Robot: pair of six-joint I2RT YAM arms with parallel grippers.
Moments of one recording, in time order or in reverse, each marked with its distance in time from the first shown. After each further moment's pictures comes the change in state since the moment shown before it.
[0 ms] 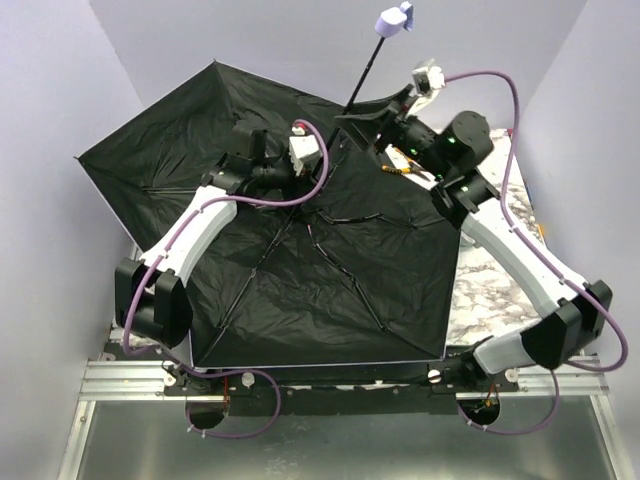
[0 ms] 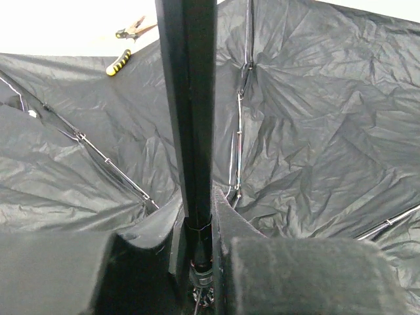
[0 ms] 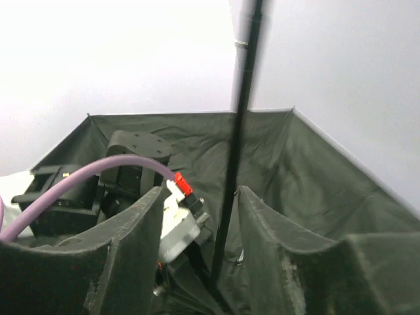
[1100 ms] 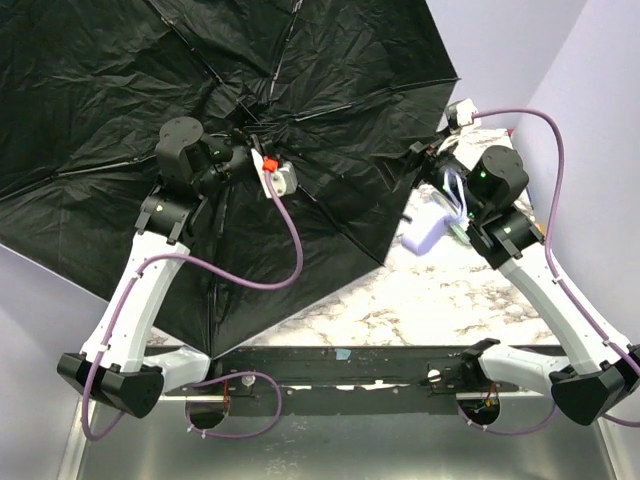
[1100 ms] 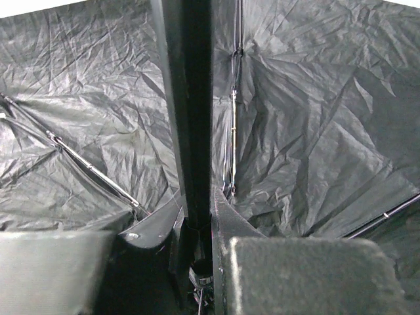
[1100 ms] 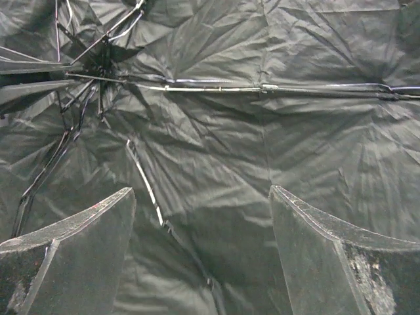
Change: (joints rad) left arm 0.022 -0.375 0.079 0.058 -0.174 0.619; right arm -0.046 -0.345 -0.260 -0.286 0.216 -0.126
